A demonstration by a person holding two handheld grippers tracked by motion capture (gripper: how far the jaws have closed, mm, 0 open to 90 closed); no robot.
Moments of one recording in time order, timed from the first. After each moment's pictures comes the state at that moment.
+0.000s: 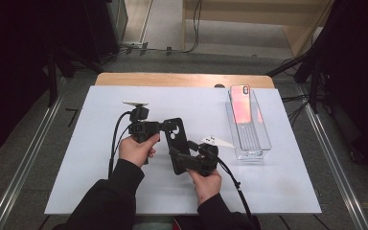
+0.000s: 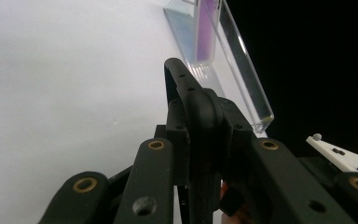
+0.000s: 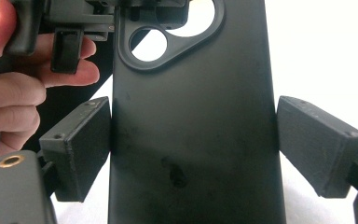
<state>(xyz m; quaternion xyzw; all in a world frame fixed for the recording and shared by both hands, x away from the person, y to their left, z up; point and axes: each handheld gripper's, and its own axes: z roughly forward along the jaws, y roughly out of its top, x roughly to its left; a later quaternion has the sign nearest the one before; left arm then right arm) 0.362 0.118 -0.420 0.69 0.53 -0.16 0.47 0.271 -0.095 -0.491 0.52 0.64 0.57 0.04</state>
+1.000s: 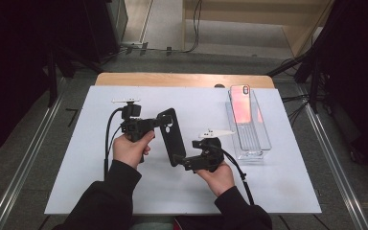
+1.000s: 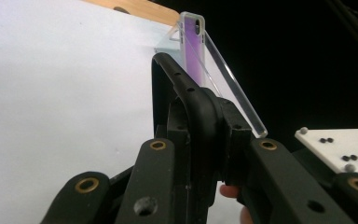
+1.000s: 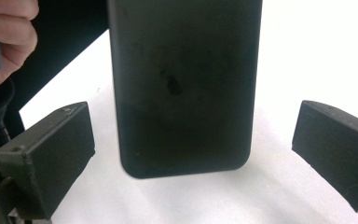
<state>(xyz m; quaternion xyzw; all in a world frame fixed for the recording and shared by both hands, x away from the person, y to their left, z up) 0.349 0.129 -0.396 0.69 0.49 -0.08 0.52 0.282 -0.113 -0.466 0.44 0.75 0.49 0.00</state>
